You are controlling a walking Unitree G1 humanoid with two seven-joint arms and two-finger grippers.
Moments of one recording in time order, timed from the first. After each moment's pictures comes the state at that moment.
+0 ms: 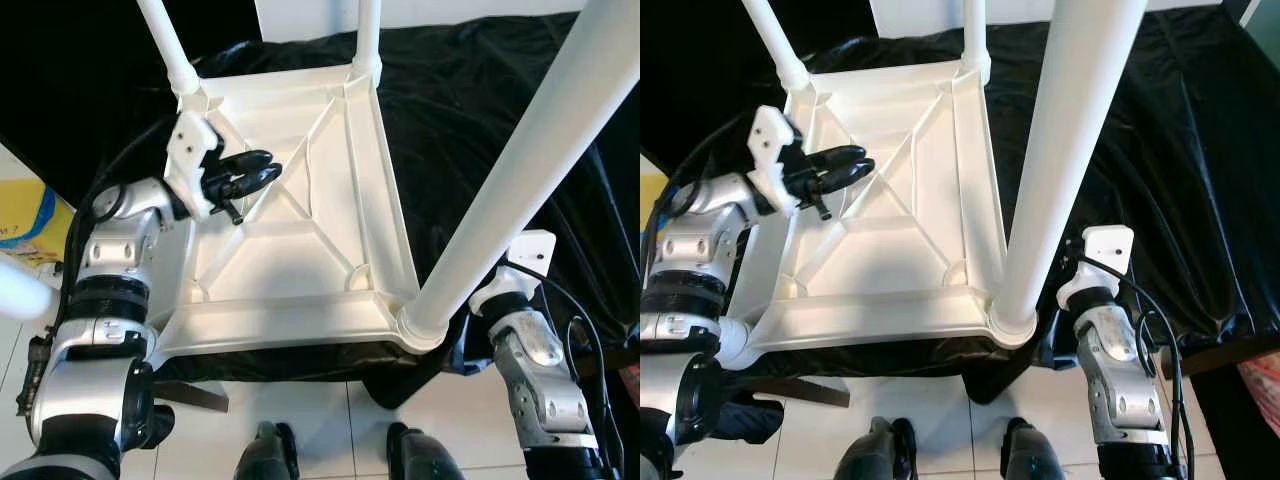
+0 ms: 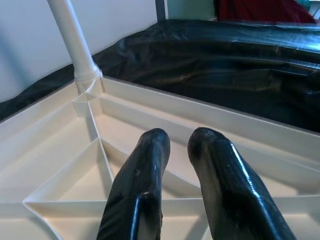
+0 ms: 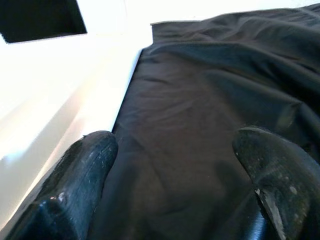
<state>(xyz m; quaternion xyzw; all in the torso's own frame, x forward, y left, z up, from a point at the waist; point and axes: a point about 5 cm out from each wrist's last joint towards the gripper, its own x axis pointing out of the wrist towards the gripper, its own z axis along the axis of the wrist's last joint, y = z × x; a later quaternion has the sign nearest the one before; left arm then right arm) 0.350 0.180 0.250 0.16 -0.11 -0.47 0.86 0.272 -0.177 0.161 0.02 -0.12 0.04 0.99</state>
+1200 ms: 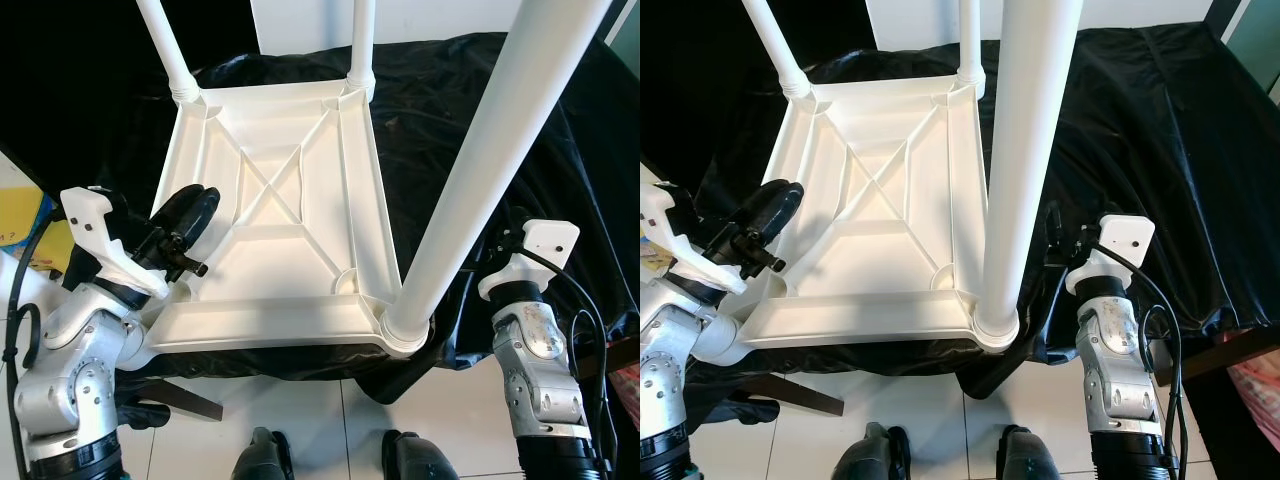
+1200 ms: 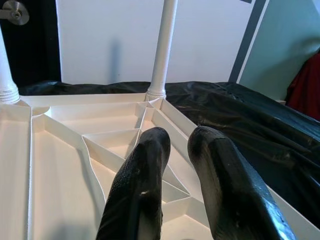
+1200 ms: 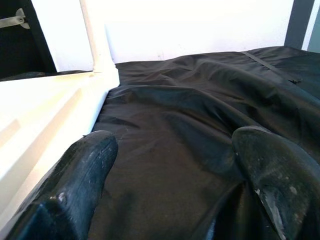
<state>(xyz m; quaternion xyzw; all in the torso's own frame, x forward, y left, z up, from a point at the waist) 0.247 0.200 0.234 -0.04 -0.14 -0.30 0.94 0.278 -0.184 0.171 0.02 -0.16 -0.03 0.99</state>
